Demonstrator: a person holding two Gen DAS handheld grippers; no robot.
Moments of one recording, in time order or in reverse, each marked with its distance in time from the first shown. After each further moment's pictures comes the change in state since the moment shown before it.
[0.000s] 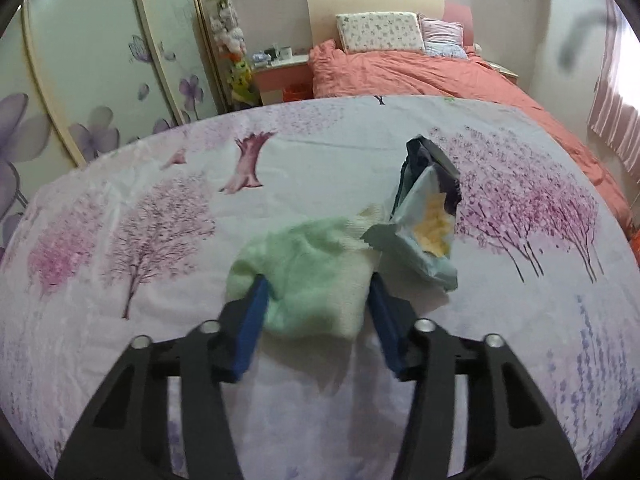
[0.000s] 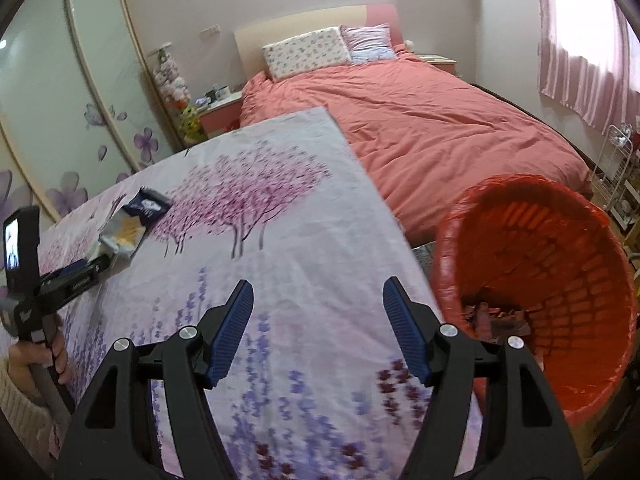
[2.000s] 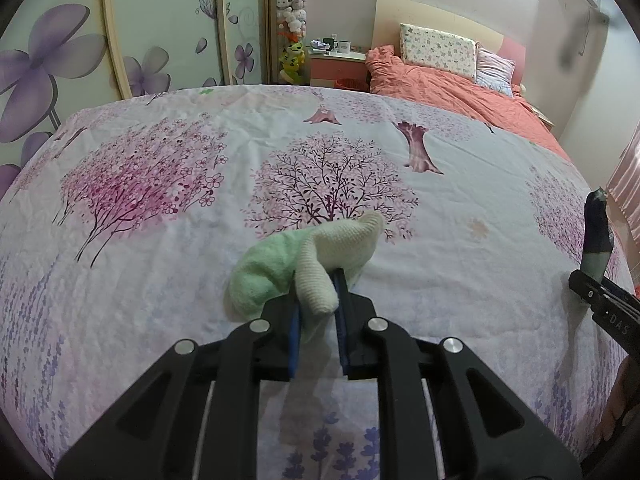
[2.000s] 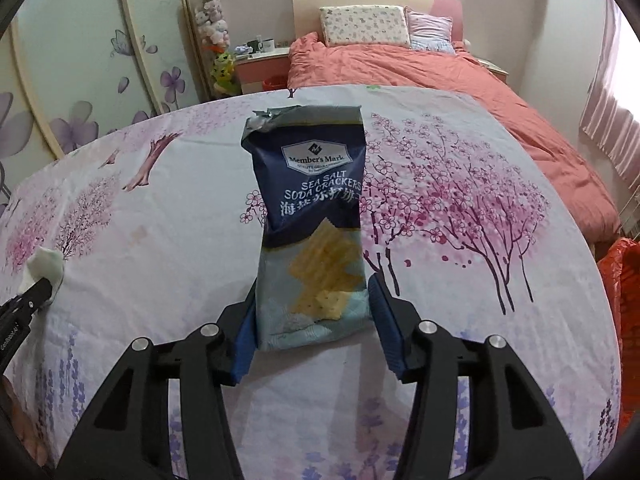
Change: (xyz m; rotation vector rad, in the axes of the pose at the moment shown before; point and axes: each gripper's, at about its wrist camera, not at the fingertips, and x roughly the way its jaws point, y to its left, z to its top) left arm -0.015 0.147 -0.043 -0.222 0.012 0.014; right arm 0.093 0.170 0.013 -0.185 0.114 -0.002
